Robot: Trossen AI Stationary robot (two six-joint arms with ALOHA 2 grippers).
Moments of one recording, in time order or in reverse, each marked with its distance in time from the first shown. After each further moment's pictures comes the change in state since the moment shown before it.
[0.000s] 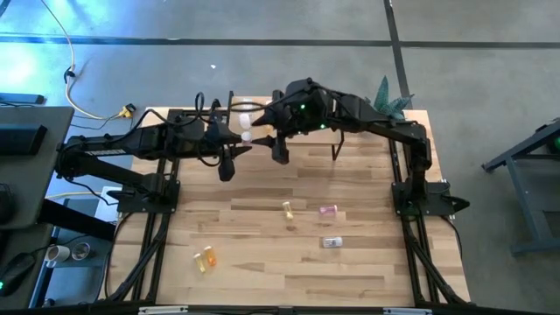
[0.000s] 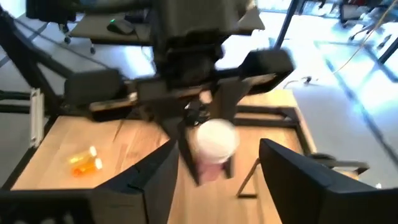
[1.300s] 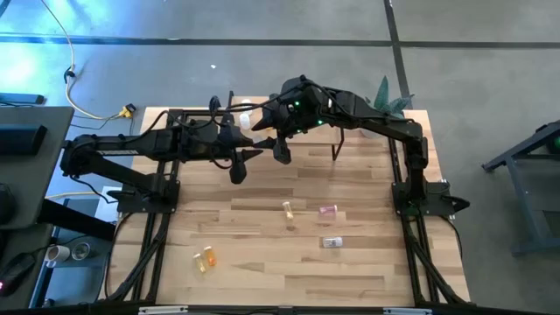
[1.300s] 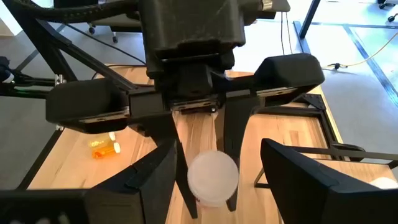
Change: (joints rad) left arm -0.003 0.096 -0.001 0.108 0.023 -0.008; right arm -0.028 0.028 0.000 -0.057 -0.123 0.007
